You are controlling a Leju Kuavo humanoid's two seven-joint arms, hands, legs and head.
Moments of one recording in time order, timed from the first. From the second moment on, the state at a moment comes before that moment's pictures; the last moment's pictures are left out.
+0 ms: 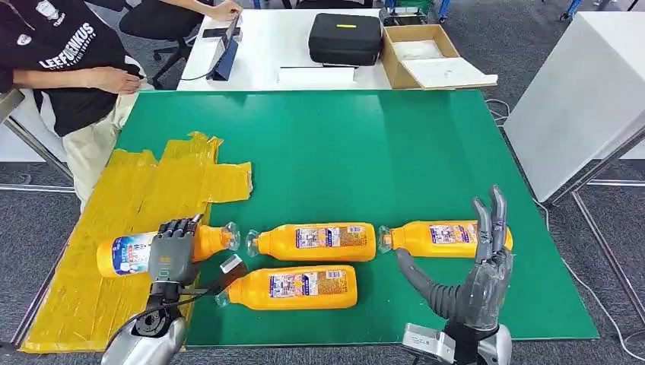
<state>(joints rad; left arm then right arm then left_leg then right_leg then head) -0.21 0.00 0.02 -0.86 -1.57 0.70 0.05 0.09 -0.05 0.40 -1.74 0.81 -0.65 -0.43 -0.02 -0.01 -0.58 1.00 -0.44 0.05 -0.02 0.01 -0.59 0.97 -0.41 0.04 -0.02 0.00</state>
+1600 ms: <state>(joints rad) 0.04 -0.06 -0.17 -1.66 -1.39 0.70 -0.02 0.02 -0.27 0.27 -1.69 1.41 -0.12 0.14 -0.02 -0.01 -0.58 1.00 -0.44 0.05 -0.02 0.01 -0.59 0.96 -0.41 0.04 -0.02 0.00</state>
